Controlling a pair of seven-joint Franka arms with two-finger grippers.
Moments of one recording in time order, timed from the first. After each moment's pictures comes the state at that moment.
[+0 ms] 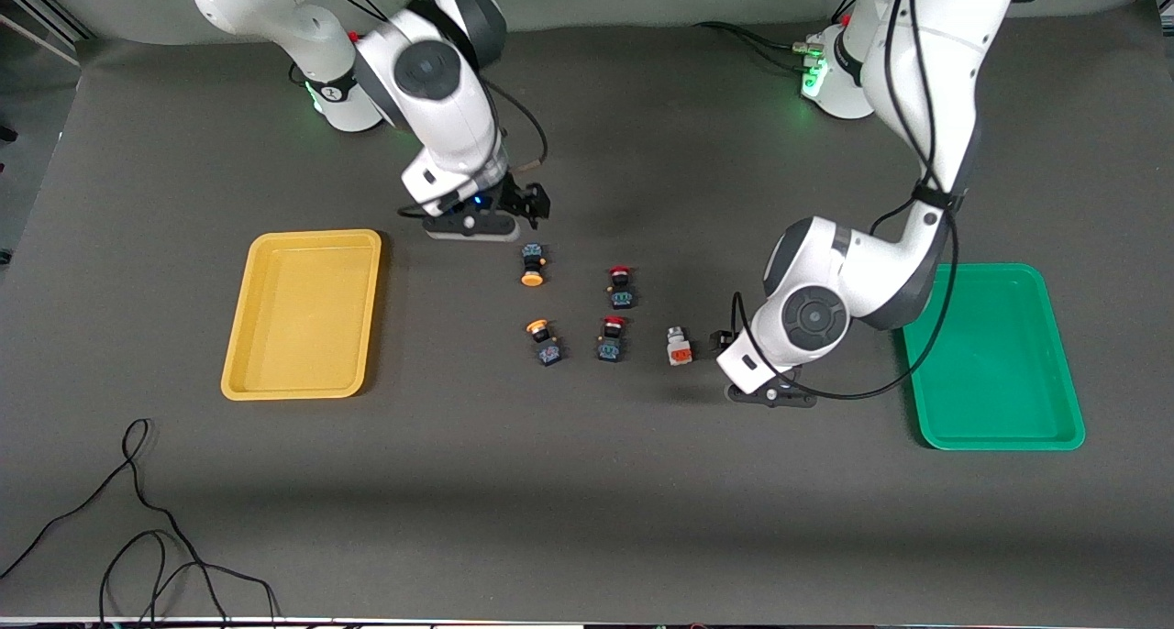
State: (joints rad) left arm -0.36 0.63 -0.07 -1.65 -0.01 2.11 -0.32; right arm 0.72 0.16 0.00 -2.08 0.04 2.23 0.81
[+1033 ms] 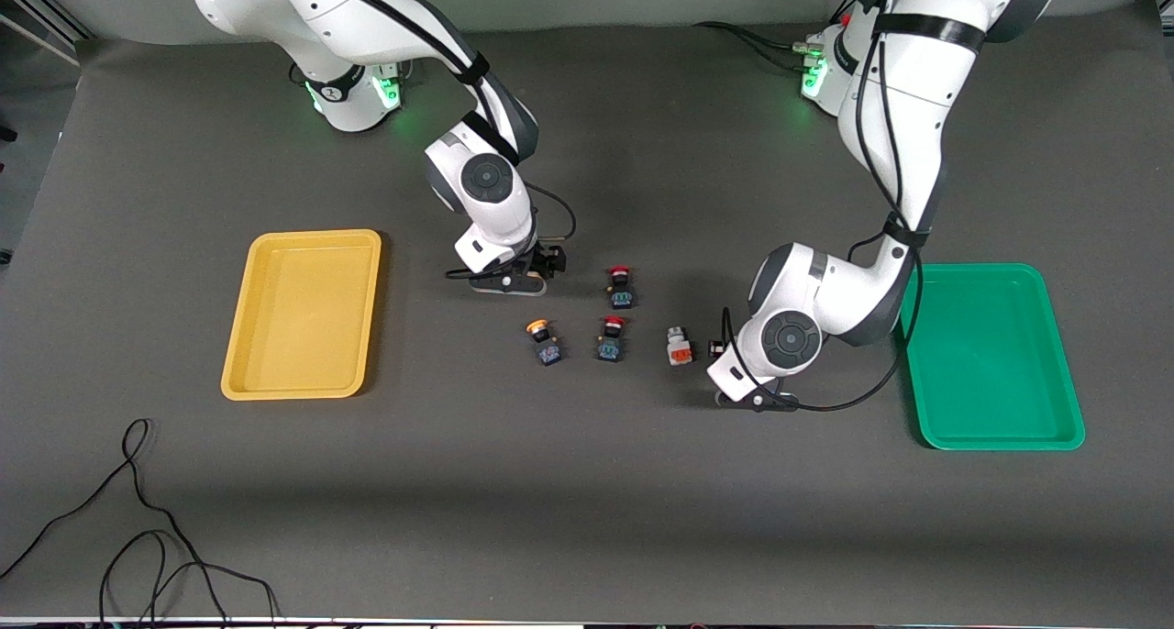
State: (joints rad) left arm -0.36 0.73 -0.07 -1.64 -0.01 2.18 -0.35; right arm 0.74 0.48 0.00 -2.12 0.03 2.58 0.83
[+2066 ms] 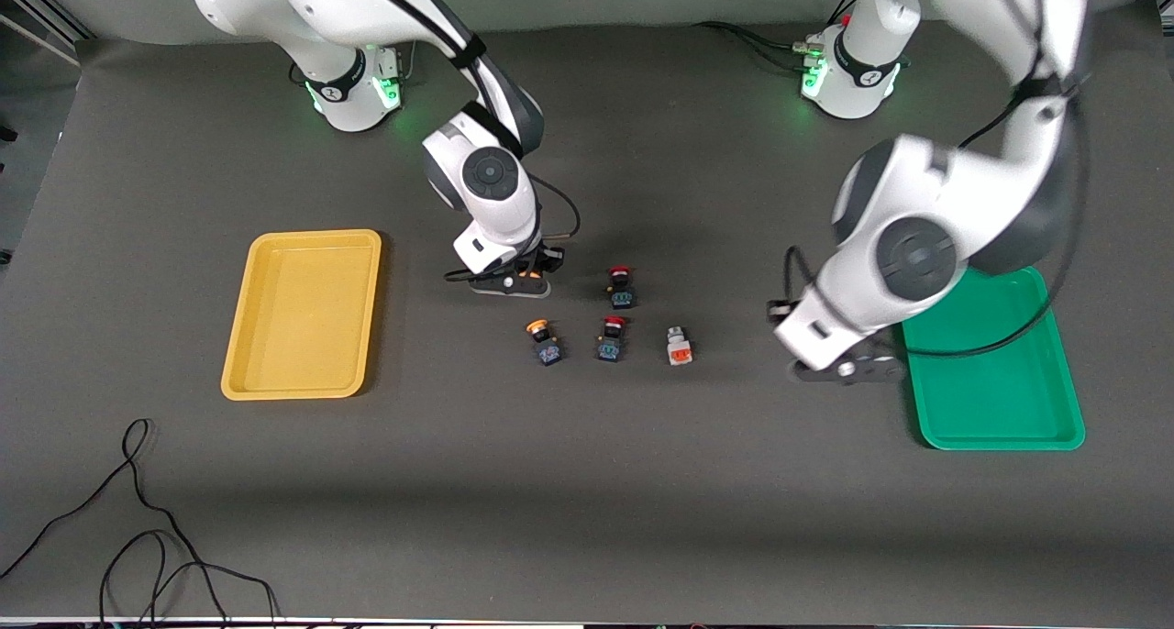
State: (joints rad) left arm -0.34 0.35 0.01 -1.52 0.00 1.71 -0.33; right arm 0.74 0.39 -0.01 -1.96 0.03 2.28 0.83
